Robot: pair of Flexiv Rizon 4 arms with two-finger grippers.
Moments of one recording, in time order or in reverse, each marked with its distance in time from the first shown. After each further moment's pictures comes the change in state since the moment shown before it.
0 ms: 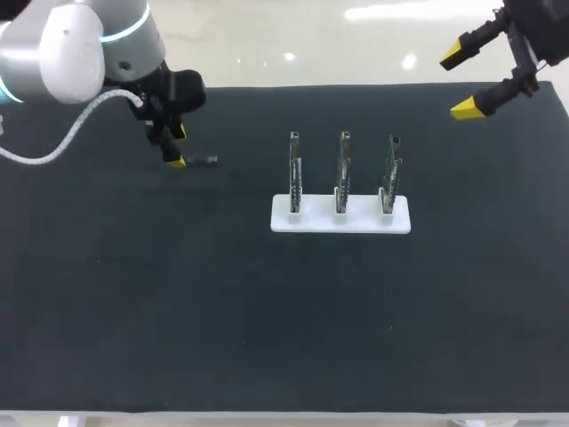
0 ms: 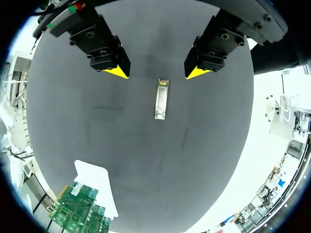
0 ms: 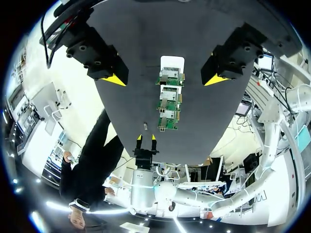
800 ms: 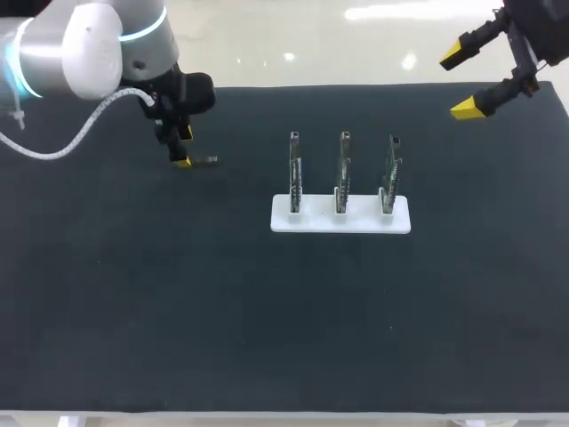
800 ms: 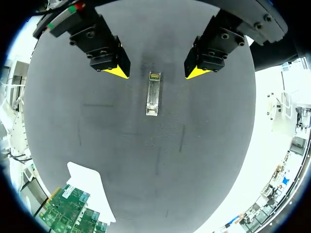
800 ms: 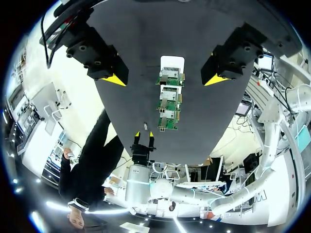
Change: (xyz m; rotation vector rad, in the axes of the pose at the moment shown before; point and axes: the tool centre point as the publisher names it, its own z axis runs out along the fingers) left arm -0.006 0.012 0.013 0.014 0.028 0.029; right arm 0.000 0.000 0.000 0.000 0.000 0.000
